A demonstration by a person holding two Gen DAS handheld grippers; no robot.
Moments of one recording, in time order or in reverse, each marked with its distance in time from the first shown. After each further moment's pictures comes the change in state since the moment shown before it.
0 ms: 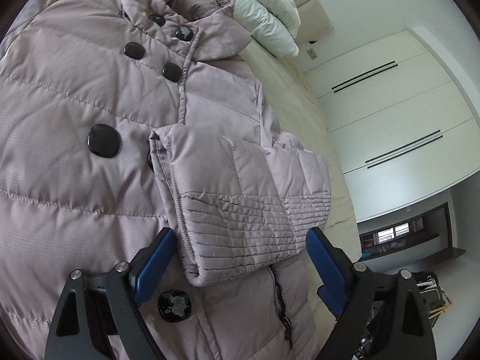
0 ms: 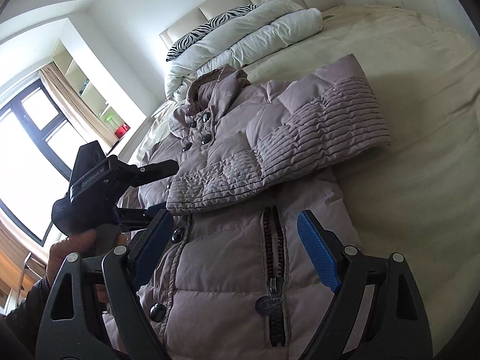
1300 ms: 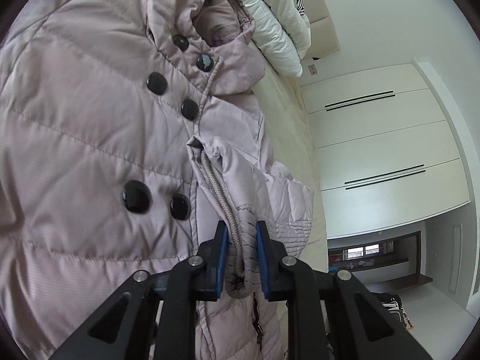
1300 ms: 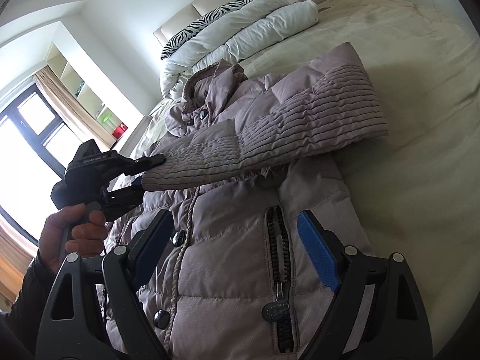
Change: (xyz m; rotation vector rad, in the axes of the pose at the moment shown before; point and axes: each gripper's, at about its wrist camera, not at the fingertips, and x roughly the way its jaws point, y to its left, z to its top) left arm -0.043 0.030 0.059 -0.129 0.004 -0.102; right arm 0.022 0.008 0.007 0.029 0.012 -0.008
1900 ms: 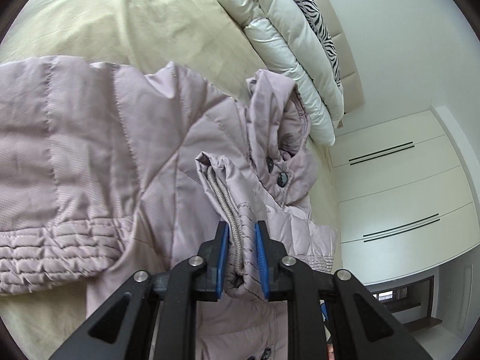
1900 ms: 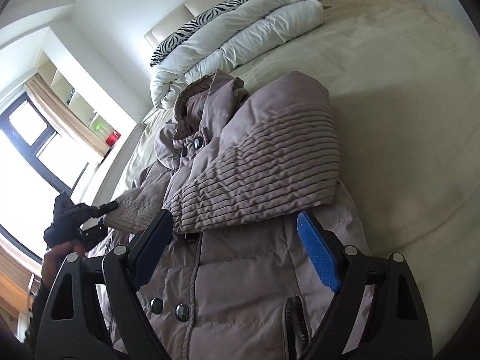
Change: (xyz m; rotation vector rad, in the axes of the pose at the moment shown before) left arm -0.105 0.095 0.082 -0.102 -0.220 0.100; right arm 0.074 0.007 0.089 0.068 0.014 -0.010
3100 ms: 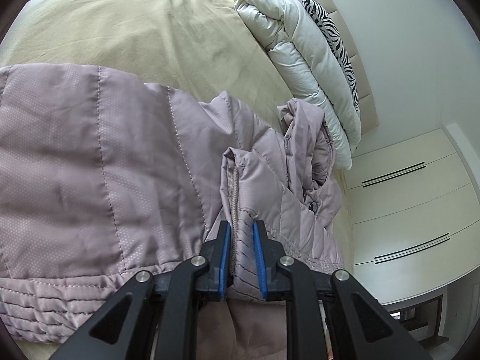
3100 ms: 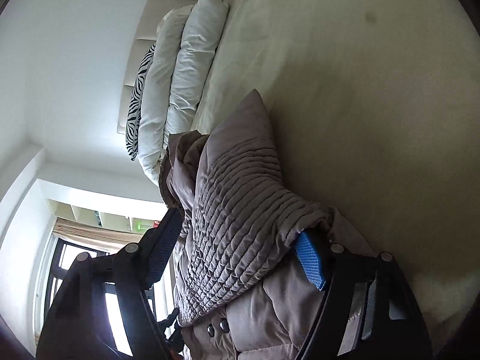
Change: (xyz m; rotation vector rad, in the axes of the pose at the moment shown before) left arm -0.011 0.033 0.014 -0.018 -0.096 0.064; right arm 0.089 -0.104 0.041 0.618 -0.096 0.203
